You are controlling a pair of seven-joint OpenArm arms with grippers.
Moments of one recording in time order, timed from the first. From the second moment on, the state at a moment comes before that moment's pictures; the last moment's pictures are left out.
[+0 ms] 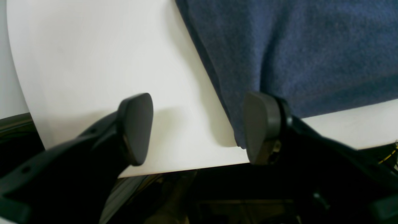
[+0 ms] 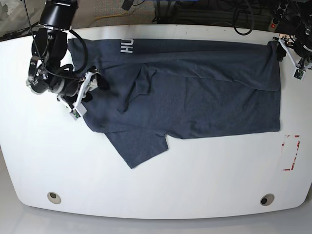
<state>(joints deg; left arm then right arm) 27.3 -21.6 -40.3 109.0 -18.6 -43.0 56.9 0.0 15.4 18.4 94.8 43.7 41.0 -79.9</state>
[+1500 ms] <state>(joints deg) 21.7 -18.9 -29.8 96.0 -2.2 -42.4 47.7 14.0 8.5 11.2 75.9 33.1 40.9 -69.4</state>
